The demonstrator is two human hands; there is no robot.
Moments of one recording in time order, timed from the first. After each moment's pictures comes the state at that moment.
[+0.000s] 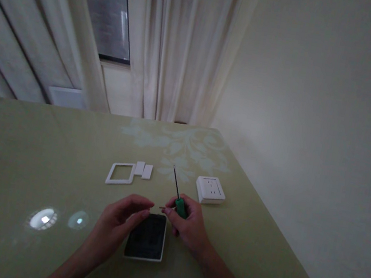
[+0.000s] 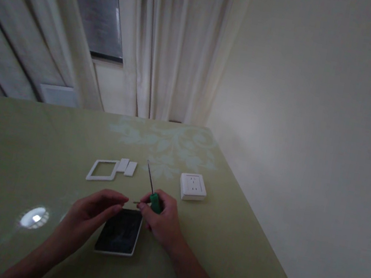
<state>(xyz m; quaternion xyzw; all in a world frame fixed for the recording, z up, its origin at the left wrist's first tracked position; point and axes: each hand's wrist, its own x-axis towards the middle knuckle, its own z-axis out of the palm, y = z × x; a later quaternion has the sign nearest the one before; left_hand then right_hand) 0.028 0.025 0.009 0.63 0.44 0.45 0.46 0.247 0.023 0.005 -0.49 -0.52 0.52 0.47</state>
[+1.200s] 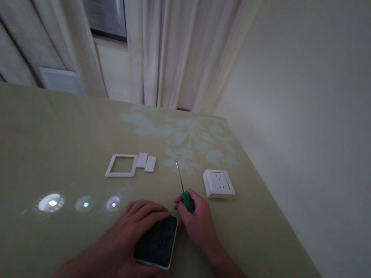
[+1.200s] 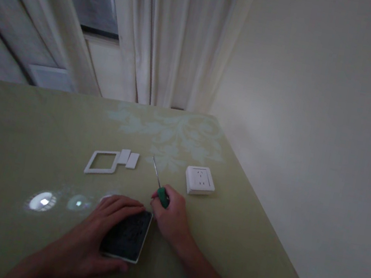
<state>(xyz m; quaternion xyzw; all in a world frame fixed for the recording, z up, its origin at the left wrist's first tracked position) 0.022 0.006 0.015 0.86 0.35 0.22 0.31 0.252 0.025 0.002 -0.59 -0.55 0.42 0.40</state>
